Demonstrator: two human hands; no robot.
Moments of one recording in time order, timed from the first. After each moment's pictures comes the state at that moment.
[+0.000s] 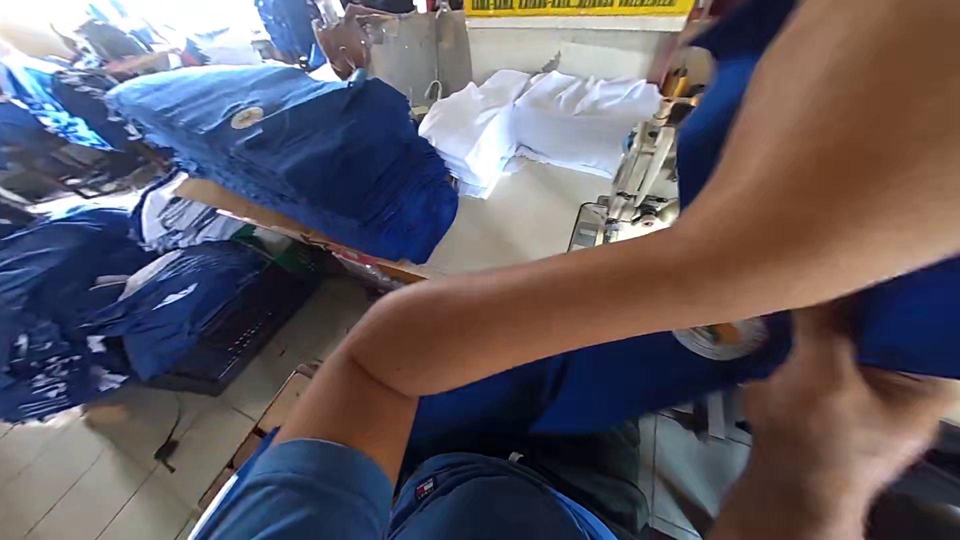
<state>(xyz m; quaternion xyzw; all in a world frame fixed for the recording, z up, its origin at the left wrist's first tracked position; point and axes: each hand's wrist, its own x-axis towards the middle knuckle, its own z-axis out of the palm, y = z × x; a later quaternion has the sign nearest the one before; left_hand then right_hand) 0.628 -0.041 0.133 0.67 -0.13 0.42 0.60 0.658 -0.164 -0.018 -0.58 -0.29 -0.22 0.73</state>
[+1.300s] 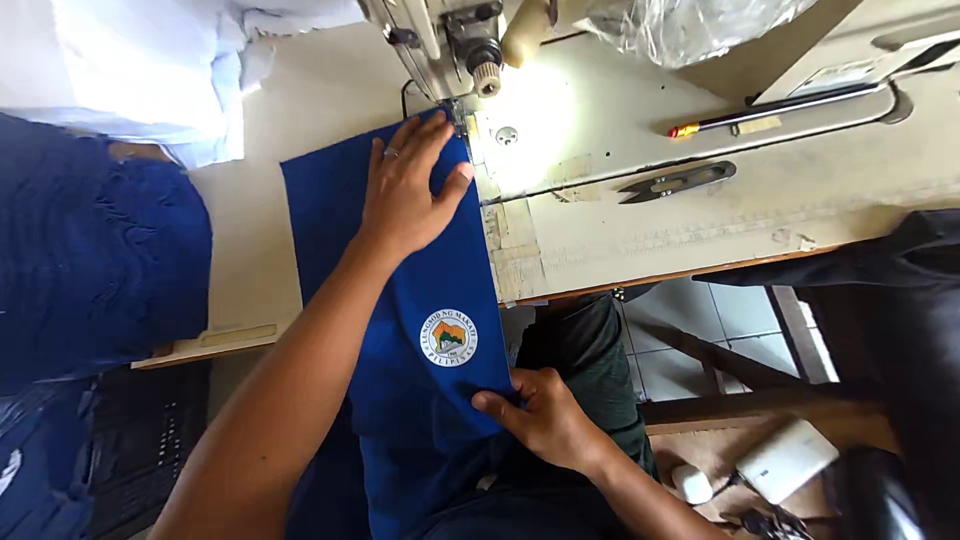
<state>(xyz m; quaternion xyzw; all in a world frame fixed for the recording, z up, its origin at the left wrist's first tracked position) 0.760 0.135 -0.169 0.98 -0.01 0.10 0.17 0.610 -0.127 -0.229 -0.62 -0.26 0.27 0.69</state>
